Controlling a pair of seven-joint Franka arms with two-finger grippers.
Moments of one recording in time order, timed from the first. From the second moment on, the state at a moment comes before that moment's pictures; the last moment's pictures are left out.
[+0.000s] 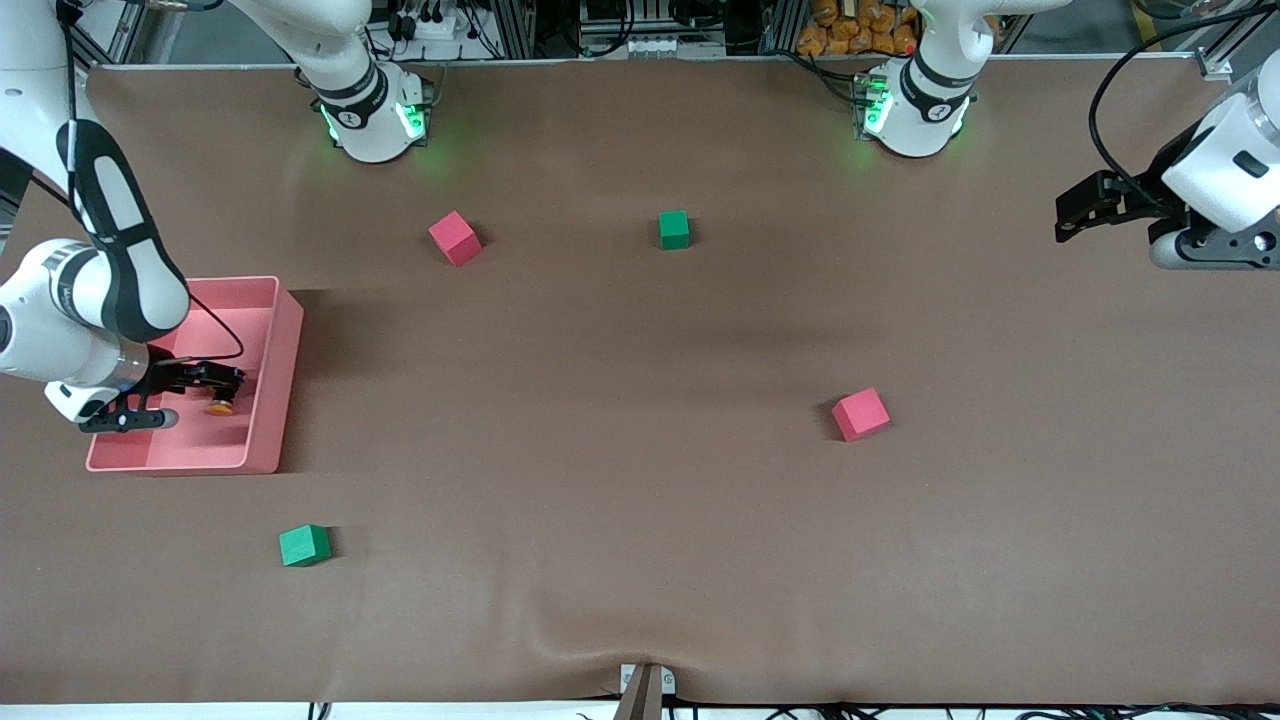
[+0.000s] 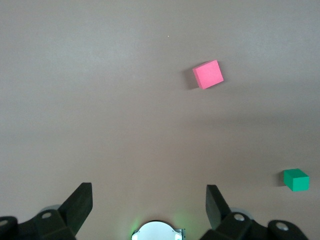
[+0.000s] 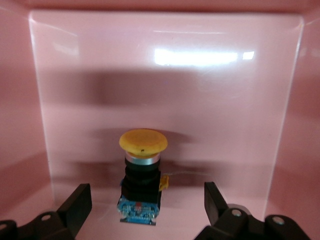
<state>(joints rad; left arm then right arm) 0.00 0.01 -0.12 -1.52 0.01 1.42 -0.07 -0.38 0.49 0.04 -2.00 -0.04 2.36 -0.38</state>
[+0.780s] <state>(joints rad) 0.01 0.02 -0.11 -1.52 0.01 1.43 -0.07 -0.38 0.52 0.04 -1.98 -0.04 2.38 -0.39</state>
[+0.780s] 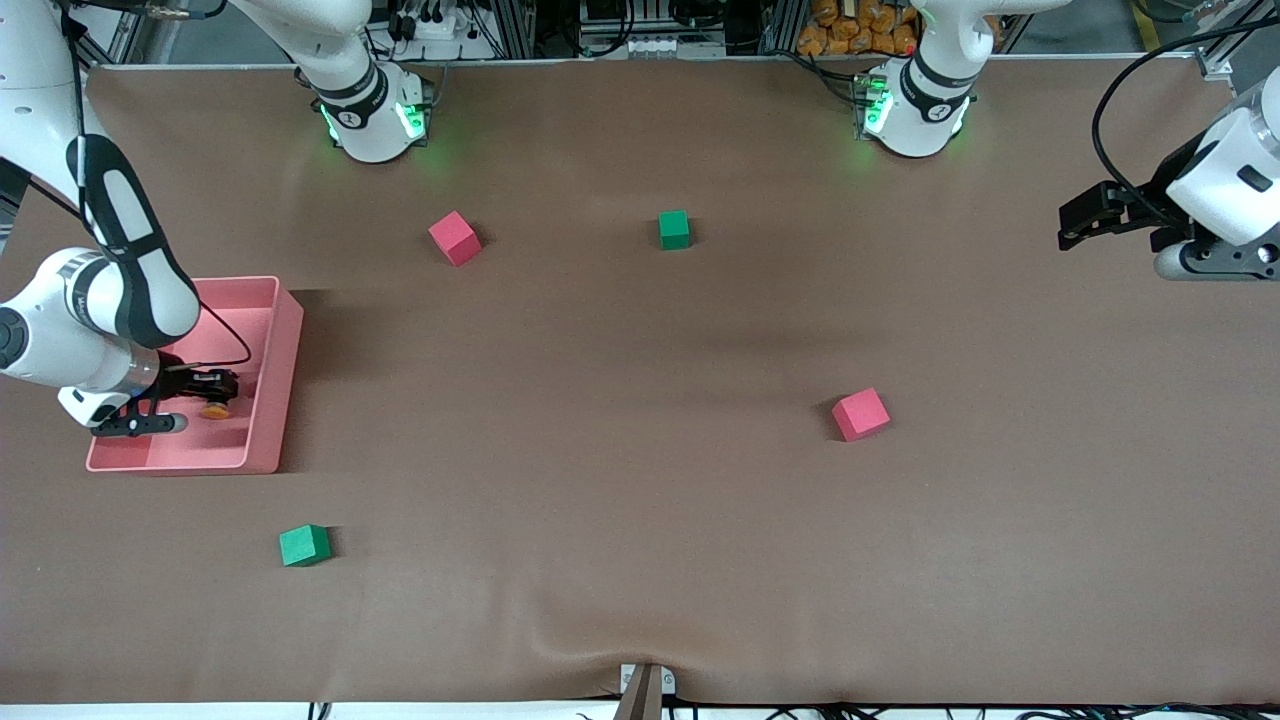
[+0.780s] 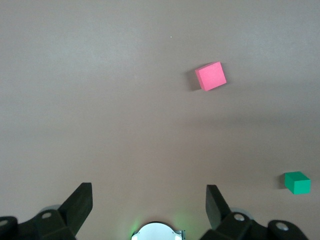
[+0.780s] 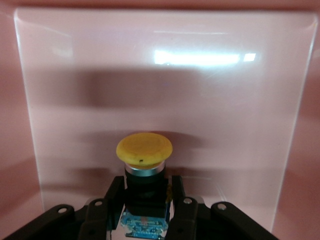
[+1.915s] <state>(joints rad) 0.00 0.04 -0.13 -1.52 0.01 1.44 -0.08 -0.06 0.50 0.08 -1.43 0.08 1.69 0.01</state>
